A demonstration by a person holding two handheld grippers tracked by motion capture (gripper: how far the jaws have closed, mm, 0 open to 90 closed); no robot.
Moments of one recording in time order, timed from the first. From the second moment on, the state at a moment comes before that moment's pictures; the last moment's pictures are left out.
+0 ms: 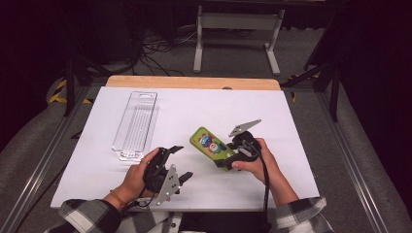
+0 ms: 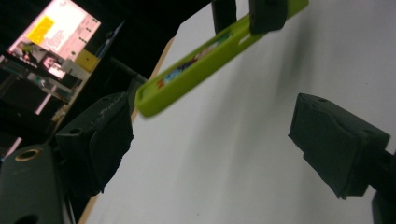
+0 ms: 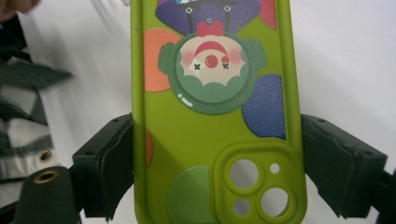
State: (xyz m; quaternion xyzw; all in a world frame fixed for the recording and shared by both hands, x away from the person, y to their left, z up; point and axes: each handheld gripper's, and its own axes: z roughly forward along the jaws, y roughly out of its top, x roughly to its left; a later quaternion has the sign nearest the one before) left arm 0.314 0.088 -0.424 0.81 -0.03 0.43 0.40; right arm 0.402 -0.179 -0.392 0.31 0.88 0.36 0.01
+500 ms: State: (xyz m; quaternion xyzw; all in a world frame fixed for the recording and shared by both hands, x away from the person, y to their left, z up) left arm 0.308 0.053 -0.441 0.79 -0.12 0.54 0.28; right arm 0.403 -0.149 -0.400 0.32 0.87 0.37 0.00
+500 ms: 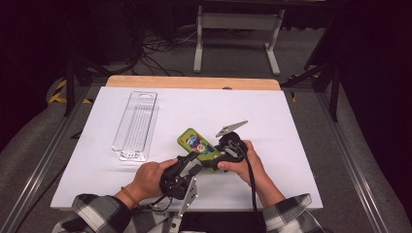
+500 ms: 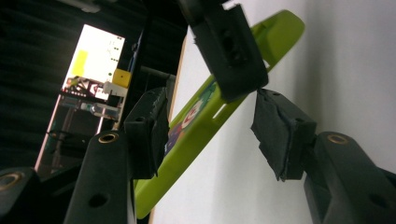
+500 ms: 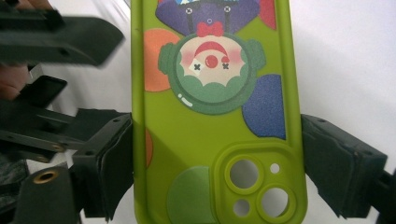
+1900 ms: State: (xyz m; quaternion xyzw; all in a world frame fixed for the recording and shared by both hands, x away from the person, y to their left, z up) left arm 0.316 0.069 -0.420 0.79 -0.08 0.53 0.29; right arm 0.374 -0.175 -0.366 0.27 0.85 0.44 0.05
